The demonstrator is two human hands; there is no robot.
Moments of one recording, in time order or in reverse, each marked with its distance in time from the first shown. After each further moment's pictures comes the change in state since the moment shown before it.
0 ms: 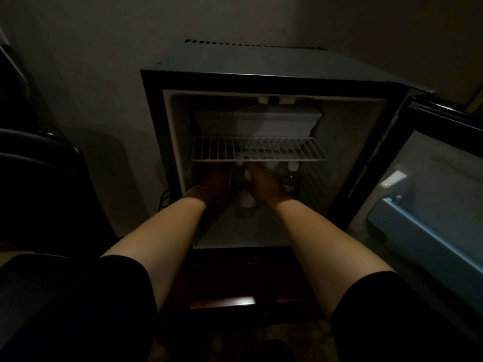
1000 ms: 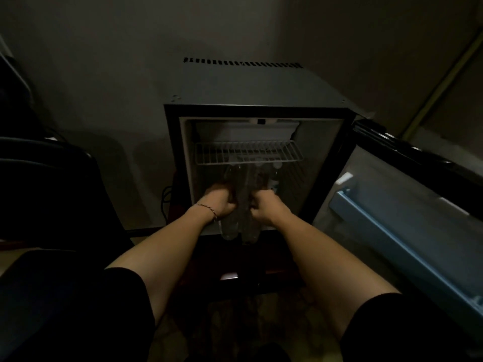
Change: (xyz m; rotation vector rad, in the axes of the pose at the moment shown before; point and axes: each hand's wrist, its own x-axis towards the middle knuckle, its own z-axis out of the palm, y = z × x) left_hand -0.084 0.061 -0.025 0.540 -0.232 -0.018; right_hand -0.106 -0.049 -0.059 0.015 -0.277 0.220
